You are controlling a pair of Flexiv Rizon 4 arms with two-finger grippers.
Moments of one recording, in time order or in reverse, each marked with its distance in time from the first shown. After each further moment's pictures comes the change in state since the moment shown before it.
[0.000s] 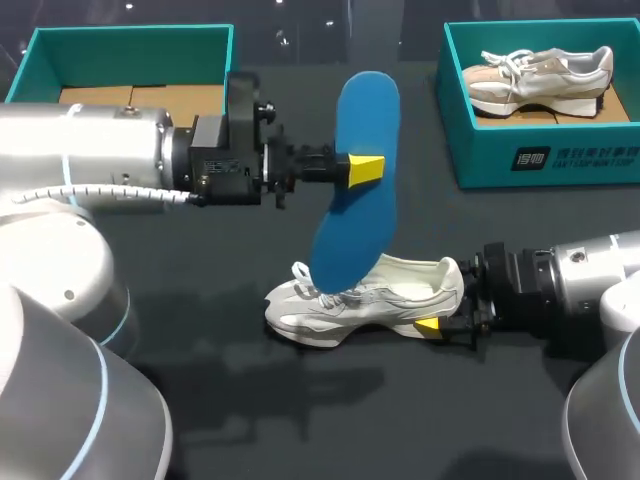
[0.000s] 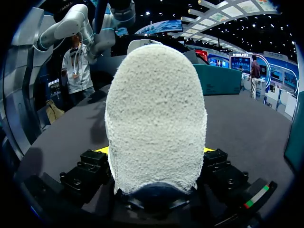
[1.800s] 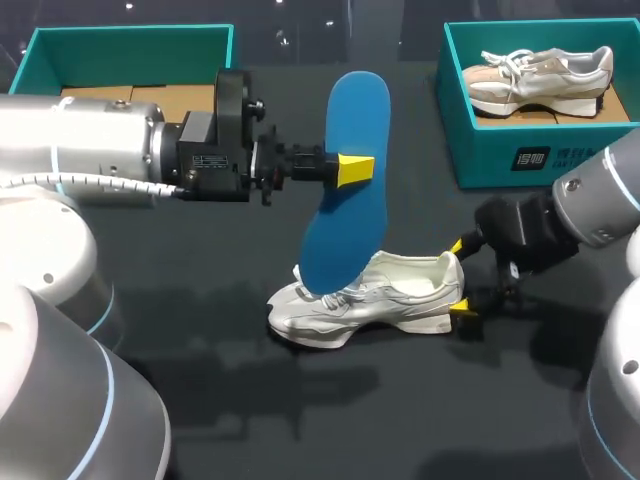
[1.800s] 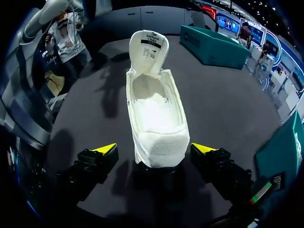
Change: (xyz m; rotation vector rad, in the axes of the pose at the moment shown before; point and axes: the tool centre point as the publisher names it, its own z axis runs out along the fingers) left arm 0.001 -0.001 -0.009 -0.012 0.027 -0.014; right arm -0.001 0.033 -0.070 0.542 0.013 -0.011
